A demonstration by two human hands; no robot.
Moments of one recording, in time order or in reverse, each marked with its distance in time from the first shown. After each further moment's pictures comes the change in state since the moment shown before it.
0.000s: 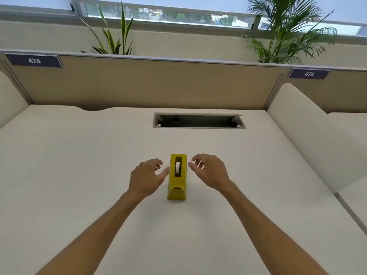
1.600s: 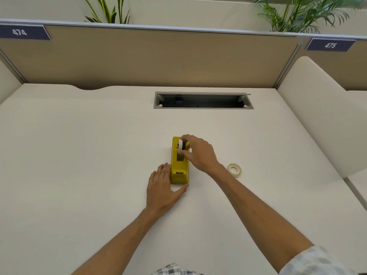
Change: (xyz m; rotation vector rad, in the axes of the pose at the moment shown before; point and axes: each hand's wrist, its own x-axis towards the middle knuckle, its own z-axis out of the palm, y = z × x) left_hand -0.065 -0.008 0.085 0.060 -0.111 -0.051; right_hand 0.024 -0.017 0.035 -0.008 -0.135 -0.034
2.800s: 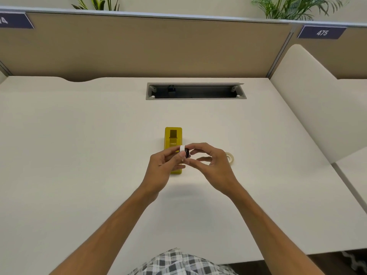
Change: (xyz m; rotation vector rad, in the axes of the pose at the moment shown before) left_hand -0.002 0.071 -0.082 -1.192 -0.217 -0.142; right_hand -0.104 -0.009 -0.047 0.847 0.079 0.036
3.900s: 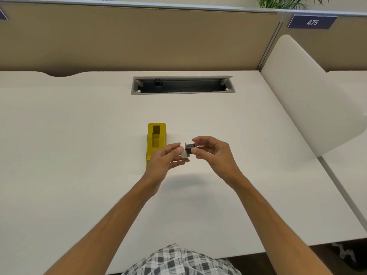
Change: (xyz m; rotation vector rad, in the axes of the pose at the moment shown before) left_hand 0.020 -0.016 0.048 -0.050 -0.024 -0.137; right_hand 0.001 0.025 -0.062 0.147 0.041 0.181
